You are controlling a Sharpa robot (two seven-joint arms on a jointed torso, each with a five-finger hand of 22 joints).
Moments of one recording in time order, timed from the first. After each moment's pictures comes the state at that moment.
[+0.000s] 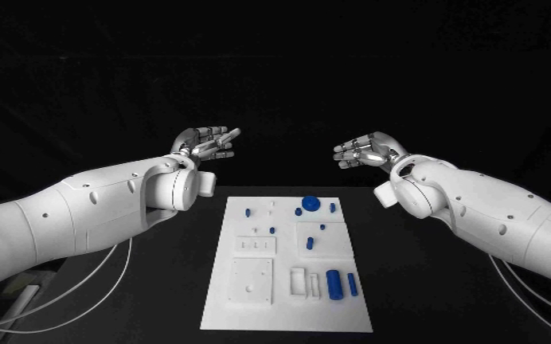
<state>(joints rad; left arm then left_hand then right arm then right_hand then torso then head) 1.33 -0.69 -0.18 1.22 0.03 -0.52 0.30 1.37 -0.15 0.14 0.22 0.05 0.67 0.17 0.04 0.05 0.78 0.17 0.05 0.05 0.92 0.17 0.06 0.06 0.19 0.92 0.23 0.10 0.08 1.10 -0.68 0.18 1.13 -0.71 -0.24 0.10 1.29 0.02 0.20 -0.26 0.31 1.03 0.15 0.06 0.06 1.04 0.15 0.05 0.06 1.15 0.13 0.06 0.06 0.11 0.97 0.13 0.12 0.07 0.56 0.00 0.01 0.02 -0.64</state>
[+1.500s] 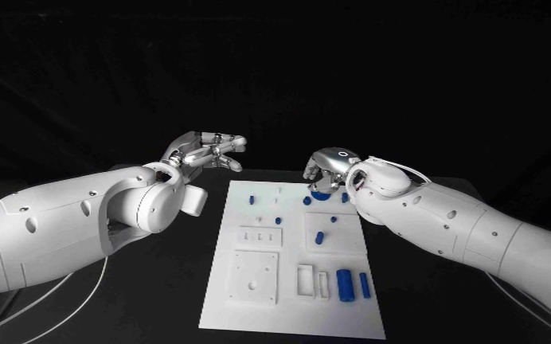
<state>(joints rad) 1.39 -0.81 -0.17 1.49 -0.05 -0.34 0.30 1.32 -0.03 0.06 0.02 0.06 0.92 0.16 0.06 0.06 1.08 0.12 0.06 0.06 1.32 0.04 0.43 0.14 0.09 1.08 0.02 0.51 0.30 1.10 -0.55 0.19 1.10 -1.78 -0.24 -0.03 1.24 -0.10 0.38 -0.27 0.29 1.14 0.11 0.06 0.07 1.21 0.07 0.06 0.06 1.45 -0.02 0.88 0.53 0.14 1.37 -0.04 0.69 0.60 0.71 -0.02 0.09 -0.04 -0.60</state>
